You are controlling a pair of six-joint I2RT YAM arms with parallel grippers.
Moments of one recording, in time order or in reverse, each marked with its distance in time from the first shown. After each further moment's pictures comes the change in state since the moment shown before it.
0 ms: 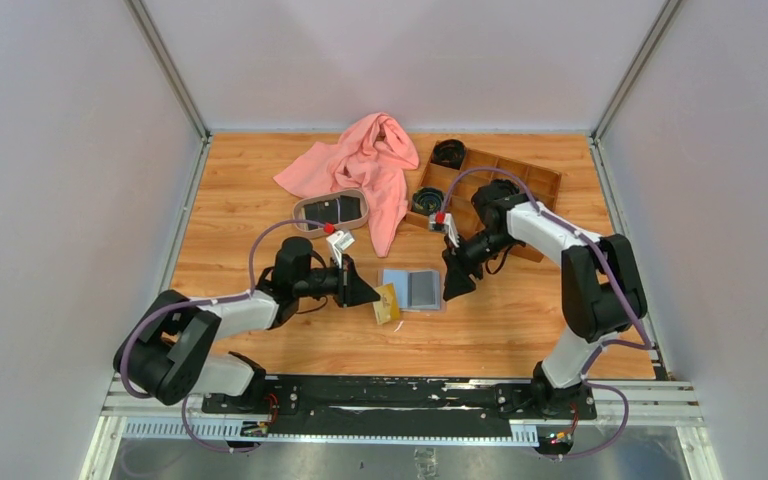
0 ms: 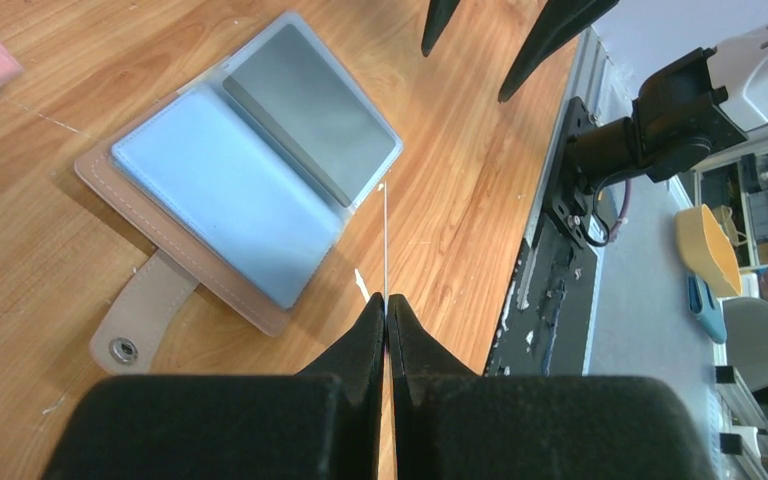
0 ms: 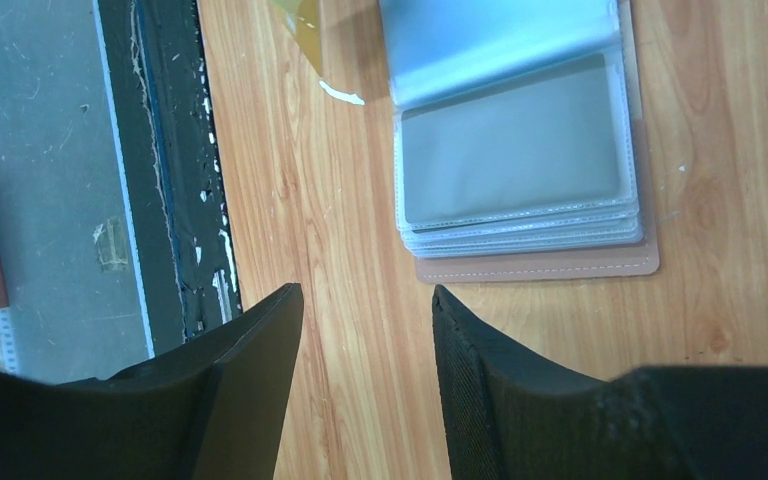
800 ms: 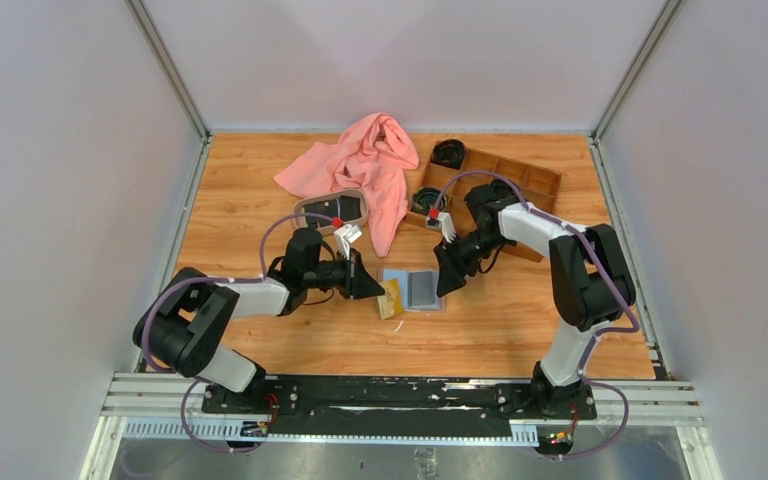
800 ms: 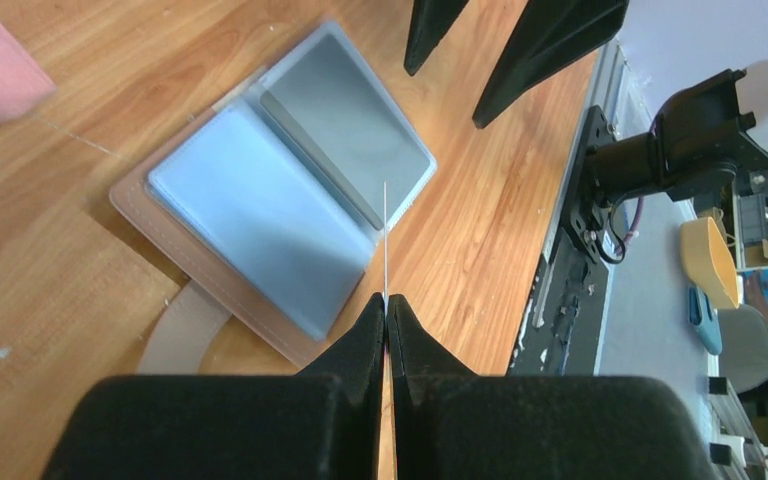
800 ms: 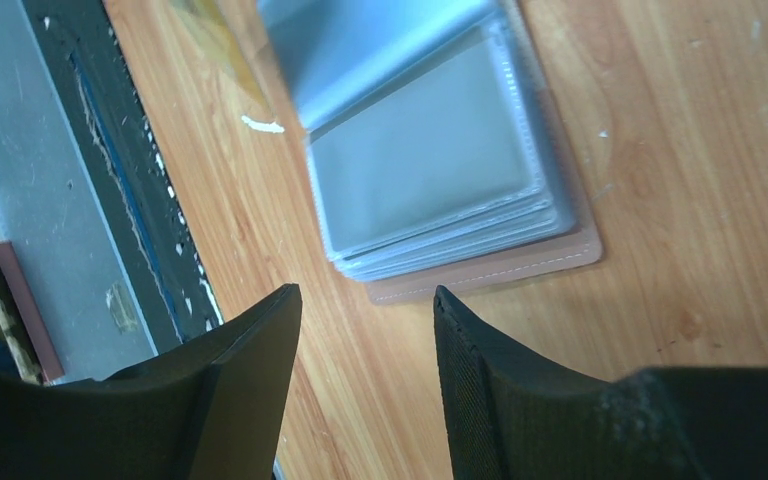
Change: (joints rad) left arm 0.003 0.142 0.082 -0.007 -0.002 -0.001; right arm 0.018 0.087 -0.005 0.150 0.079 0.270
